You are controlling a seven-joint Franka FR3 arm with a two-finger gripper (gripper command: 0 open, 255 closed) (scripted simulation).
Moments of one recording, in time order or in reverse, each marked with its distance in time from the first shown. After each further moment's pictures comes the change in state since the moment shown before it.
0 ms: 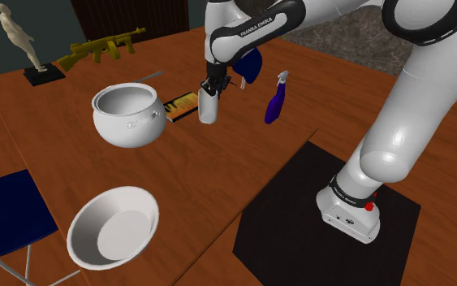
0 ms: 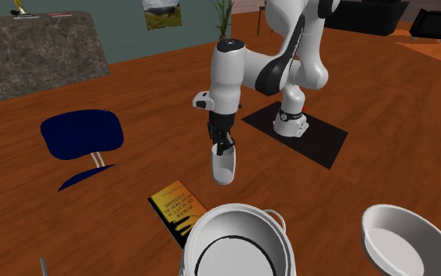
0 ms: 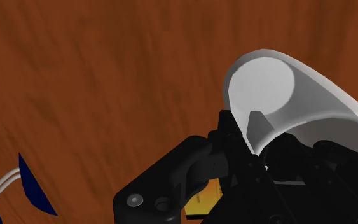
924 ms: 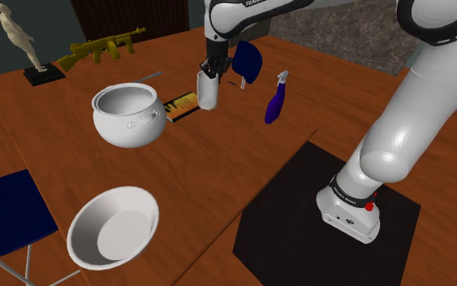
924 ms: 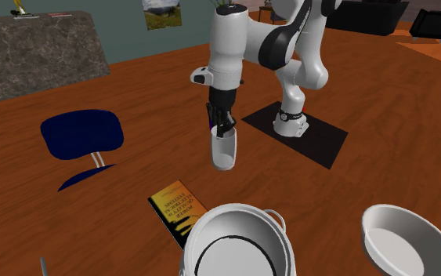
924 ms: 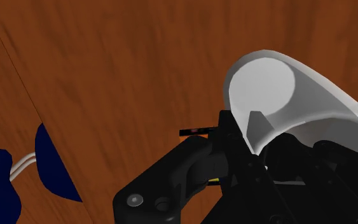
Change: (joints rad) arm 0.000 -0.065 0.002 0.111 0.015 -0.175 -0.017
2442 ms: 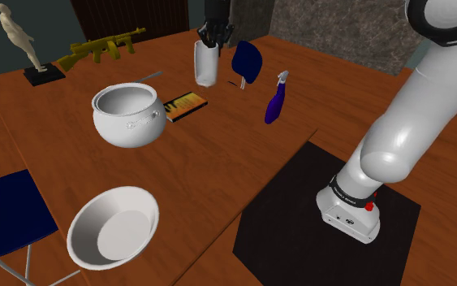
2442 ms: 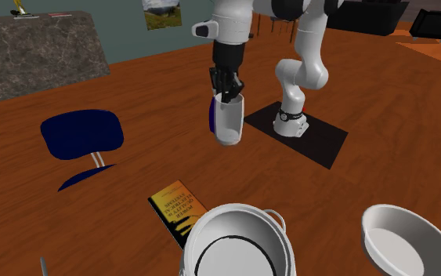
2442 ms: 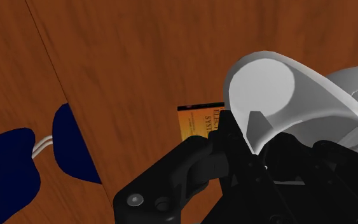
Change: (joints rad) arm 0.013 -0.040 0.012 0.237 0.008 -0.278 0.005
